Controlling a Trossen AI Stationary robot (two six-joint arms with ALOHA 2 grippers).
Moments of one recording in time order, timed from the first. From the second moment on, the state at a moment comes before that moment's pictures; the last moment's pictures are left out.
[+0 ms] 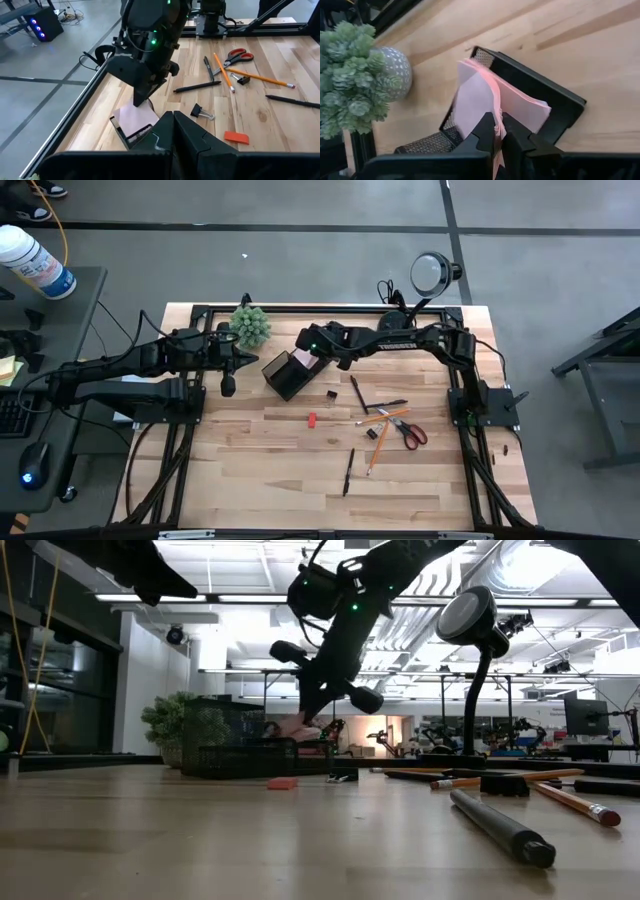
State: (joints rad) left arm 0.32 0.61 0.64 -0.42 -0.04 0.12; right arm -0.23 2.06 1.58 -0.46 0.27 1.60
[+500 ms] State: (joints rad) left arm 0.32 0.61 0.64 -0.42 -0.04 0.13; right arm -0.23 2.06 1.58 -0.48 0.23 1.60
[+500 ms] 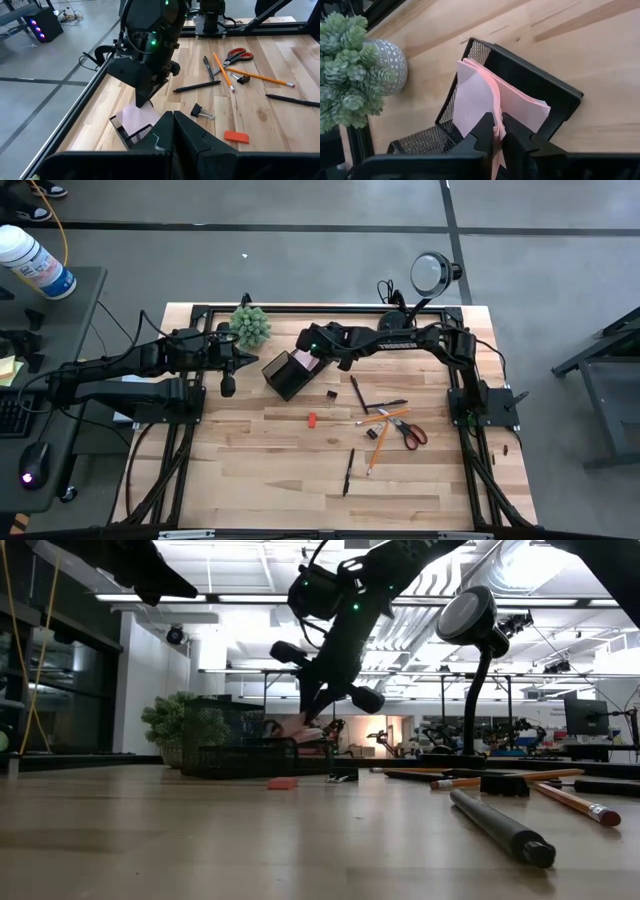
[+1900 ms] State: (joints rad) left arm 0.32 0.61 0.64 -0.42 -0.04 0.13; right arm -0.23 2.06 1.58 -0.46 0.17 1.59
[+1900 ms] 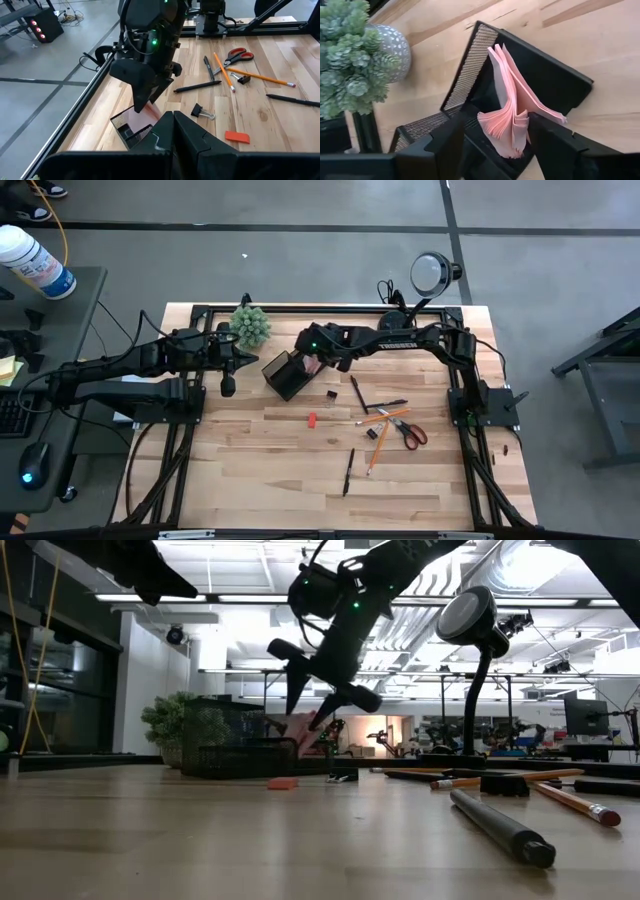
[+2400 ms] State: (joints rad) left arm 0.32 0.61 0.64 -0.42 -0.04 0.15; right arm -0.24 2.06 1.58 -0.46 0.05 1.51
